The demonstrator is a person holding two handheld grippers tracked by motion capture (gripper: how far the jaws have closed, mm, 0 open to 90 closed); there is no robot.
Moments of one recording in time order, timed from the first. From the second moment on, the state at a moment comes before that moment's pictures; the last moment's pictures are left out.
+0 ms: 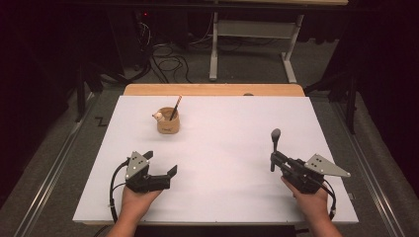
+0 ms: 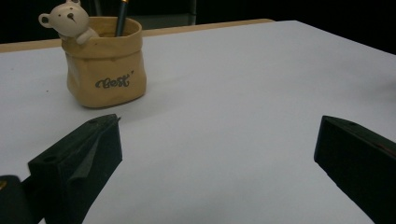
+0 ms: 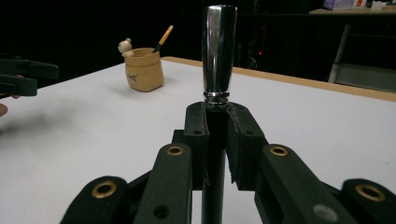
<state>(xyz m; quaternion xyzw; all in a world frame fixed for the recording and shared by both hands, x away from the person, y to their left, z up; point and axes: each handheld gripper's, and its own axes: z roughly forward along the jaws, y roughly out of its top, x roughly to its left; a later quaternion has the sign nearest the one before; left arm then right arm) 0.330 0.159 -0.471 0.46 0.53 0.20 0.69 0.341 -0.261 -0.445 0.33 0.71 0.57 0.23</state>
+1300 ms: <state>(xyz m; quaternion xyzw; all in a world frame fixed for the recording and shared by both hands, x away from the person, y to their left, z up) 0.329 0.106 -0.445 0.48 0.49 0.14 0.71 0.337 -0.195 -0.445 0.28 0.73 0.60 0.20</state>
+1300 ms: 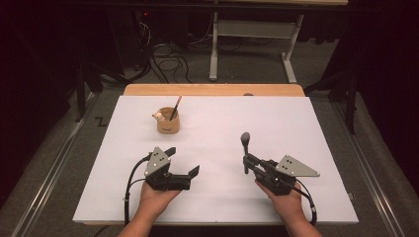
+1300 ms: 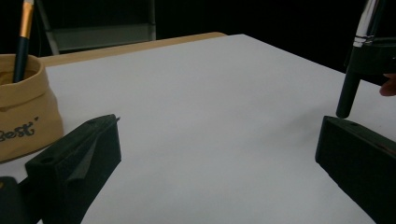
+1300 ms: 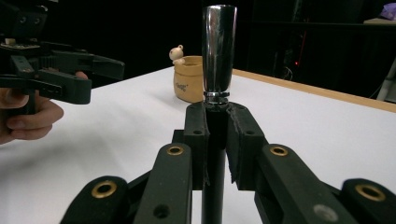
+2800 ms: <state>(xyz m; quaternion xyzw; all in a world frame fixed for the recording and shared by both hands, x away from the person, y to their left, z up) 0.332 0.046 -0.400 0.51 0.44 0.09 0.73 0.336 -0.184 -0.443 0.26 0.72 0.61 0.20</state>
